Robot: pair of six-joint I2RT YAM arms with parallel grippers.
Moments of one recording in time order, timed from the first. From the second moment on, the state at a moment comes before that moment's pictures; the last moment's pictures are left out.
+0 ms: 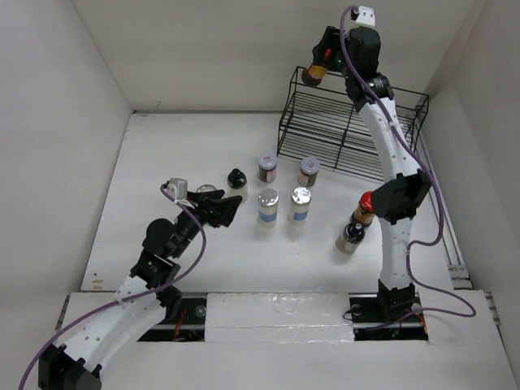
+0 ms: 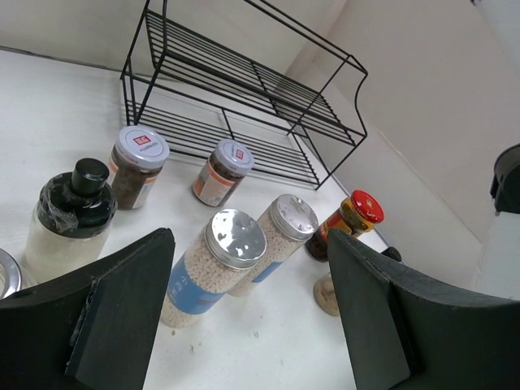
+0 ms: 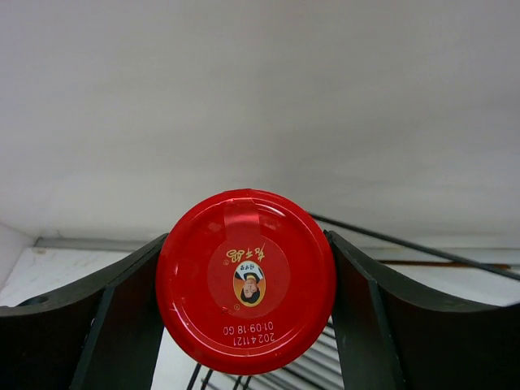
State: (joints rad) left arm -0.54 0.53 0.31 0.36 0.07 -0.58; right arm 0.27 2.20 2.55 -0.41 0.08 0.28
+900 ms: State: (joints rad) left arm -0.54 0.51 0.31 0.37 0.06 -0.58; right arm 0.27 2.33 2.45 -0.24 0.11 0.27
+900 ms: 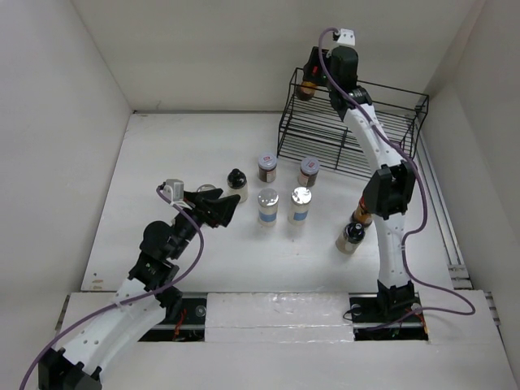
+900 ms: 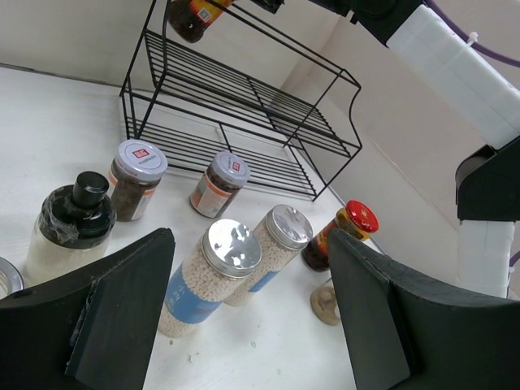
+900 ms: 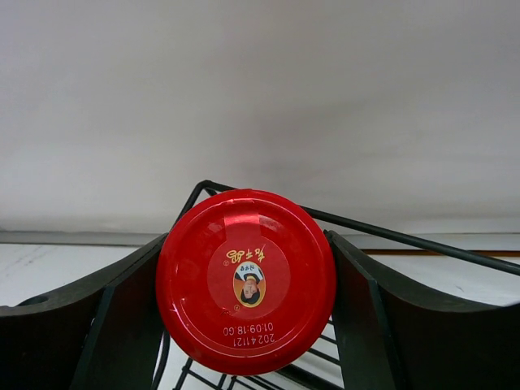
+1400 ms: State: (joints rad) left arm -0.54 0.49 0.31 0.37 0.06 -0.59; right arm 0.30 2.33 2.45 -0.26 0.14 0.23
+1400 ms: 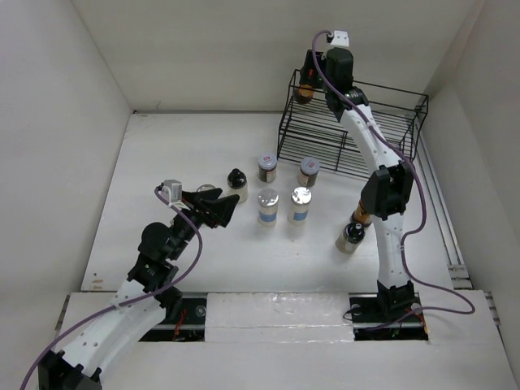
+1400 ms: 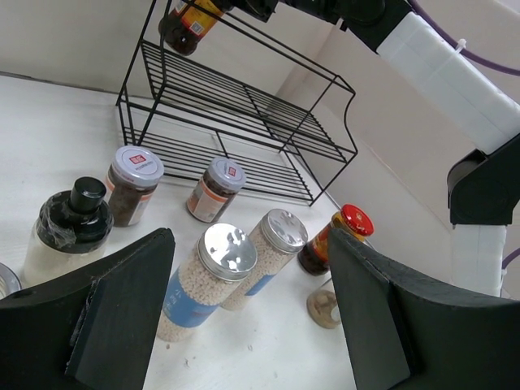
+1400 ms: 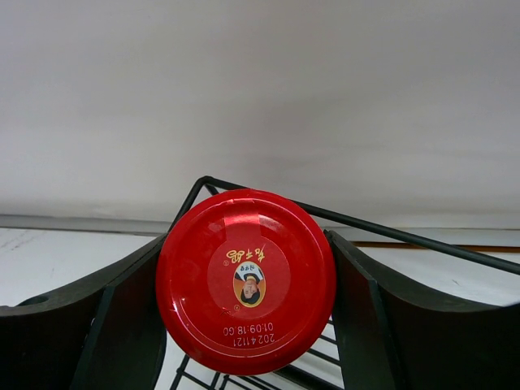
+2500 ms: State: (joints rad) left arm -0.54 0.43 0.31 0.35 0.05 -0.59; right arm 0.35 2.30 2.46 -0.21 0.16 0.23
